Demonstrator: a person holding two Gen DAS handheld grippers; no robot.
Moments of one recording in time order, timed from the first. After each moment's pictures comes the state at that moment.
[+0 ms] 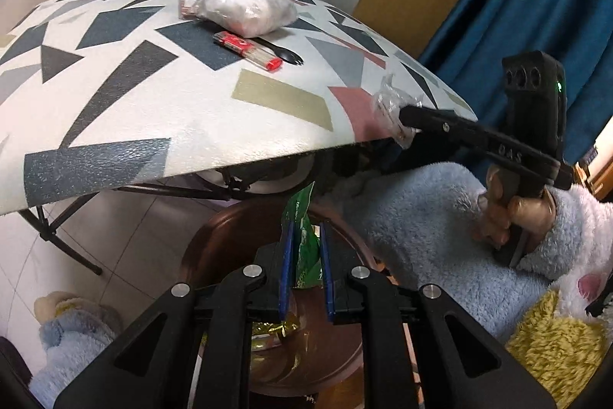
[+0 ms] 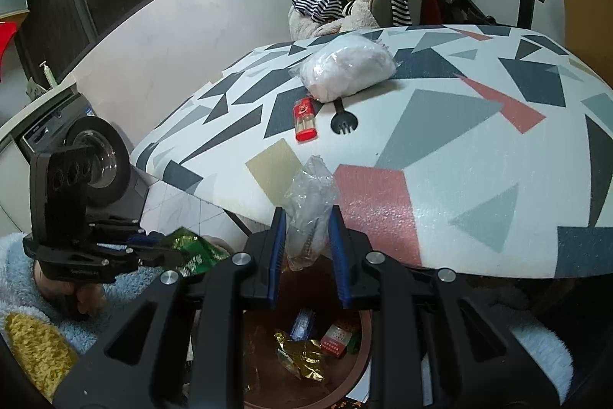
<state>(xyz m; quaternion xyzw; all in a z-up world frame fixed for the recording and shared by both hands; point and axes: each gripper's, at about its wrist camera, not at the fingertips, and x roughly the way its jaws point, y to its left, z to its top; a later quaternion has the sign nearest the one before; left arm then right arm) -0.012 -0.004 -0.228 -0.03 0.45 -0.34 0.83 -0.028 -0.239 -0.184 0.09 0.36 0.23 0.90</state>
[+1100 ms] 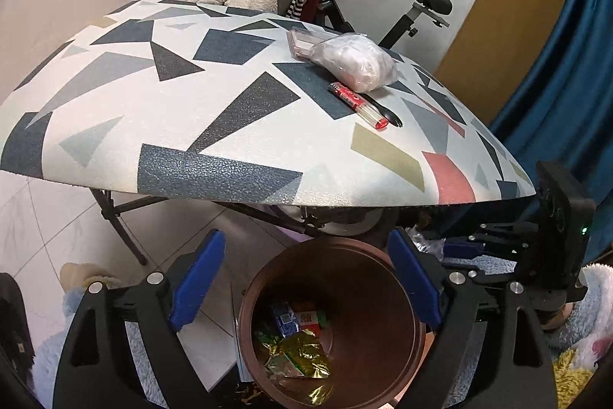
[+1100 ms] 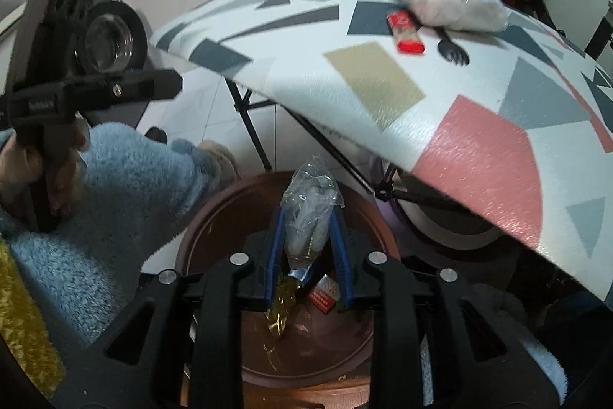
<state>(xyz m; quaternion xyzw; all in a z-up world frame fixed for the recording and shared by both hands) -0.007 0.044 -0.213 -0.08 0.40 -0.19 0.89 -0.030 -0.157 -0.227 -0.08 0.45 0.30 0.84</state>
